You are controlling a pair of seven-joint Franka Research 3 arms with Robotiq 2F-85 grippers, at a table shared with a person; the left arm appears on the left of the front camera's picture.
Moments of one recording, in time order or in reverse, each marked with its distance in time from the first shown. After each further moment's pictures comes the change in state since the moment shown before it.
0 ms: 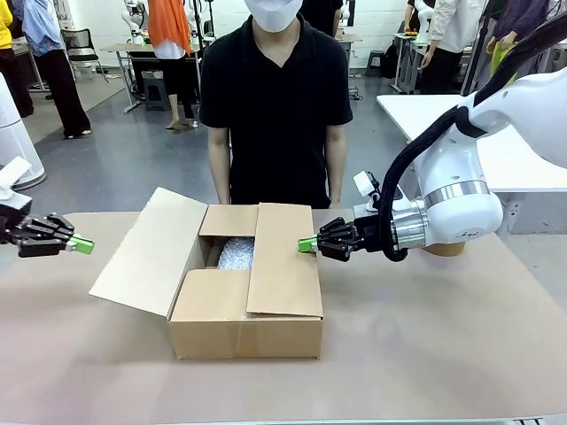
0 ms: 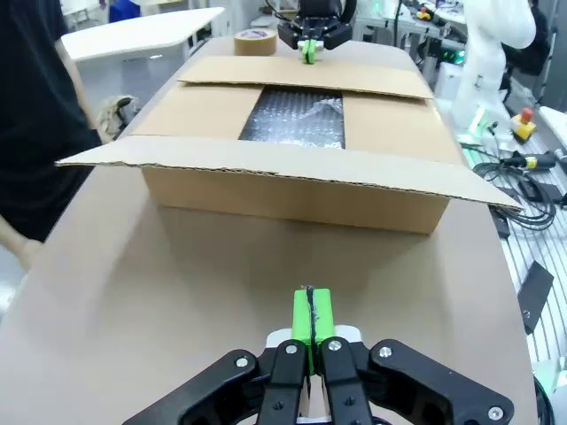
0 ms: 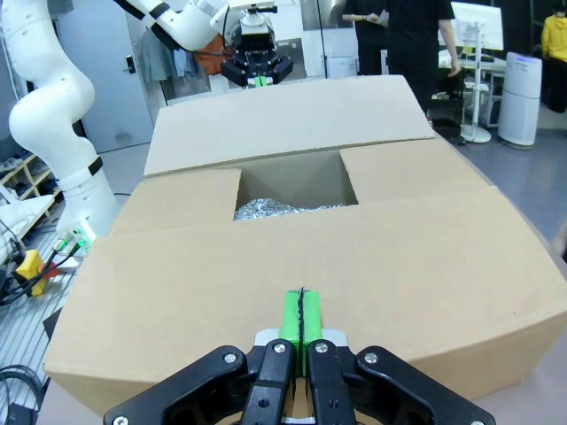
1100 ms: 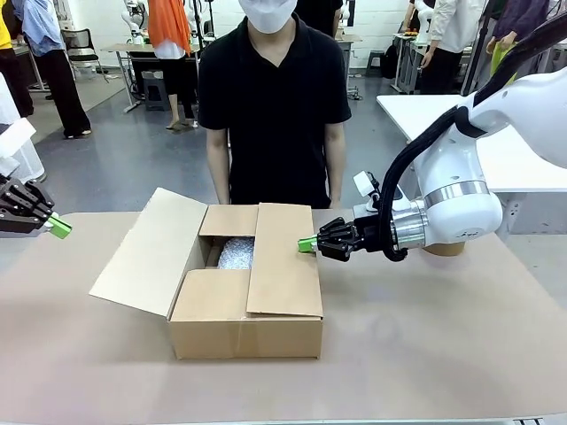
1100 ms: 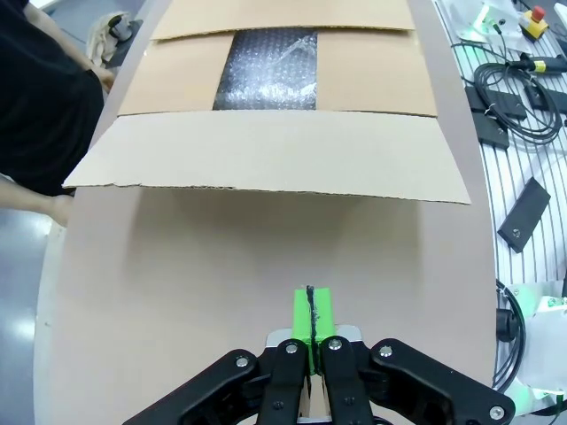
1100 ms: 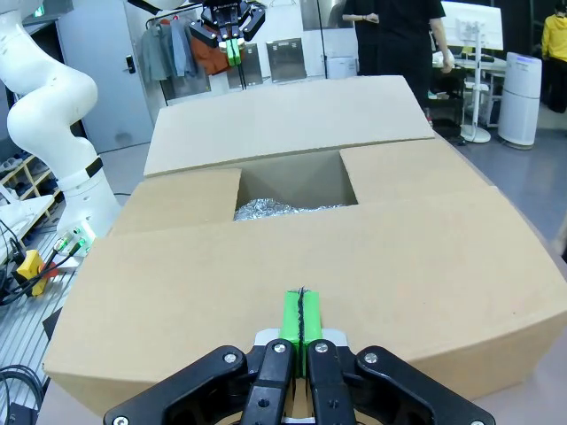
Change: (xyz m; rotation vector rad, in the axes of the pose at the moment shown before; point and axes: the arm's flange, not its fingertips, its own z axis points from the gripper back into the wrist) left arm 0.116 -0.060 0.031 0.102 0.411 -0.098; right arm 0.000 0.000 0.000 0.000 0.000 0.000
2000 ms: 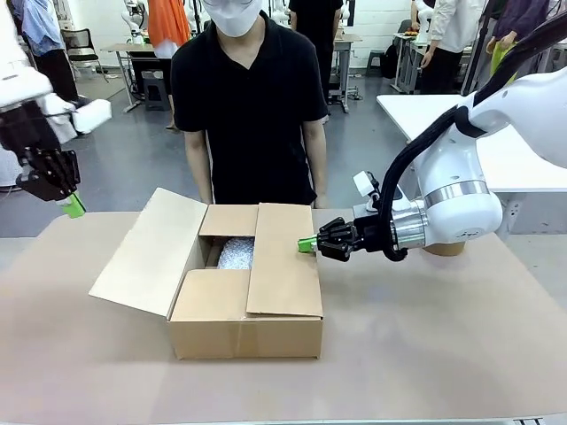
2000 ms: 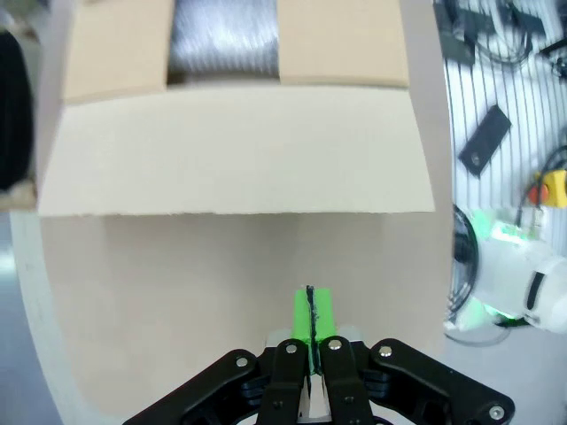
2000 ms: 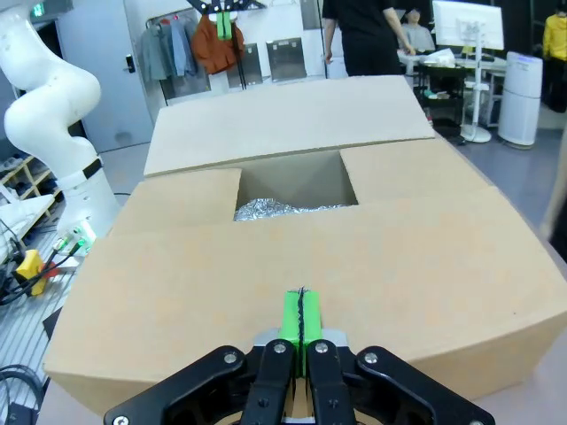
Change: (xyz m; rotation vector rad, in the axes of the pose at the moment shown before) left arm 0.111 0.016 -0.001 -0.110 0.363 -0.027; right arm 0.000 0.000 0.000 0.000 0.001 0.001
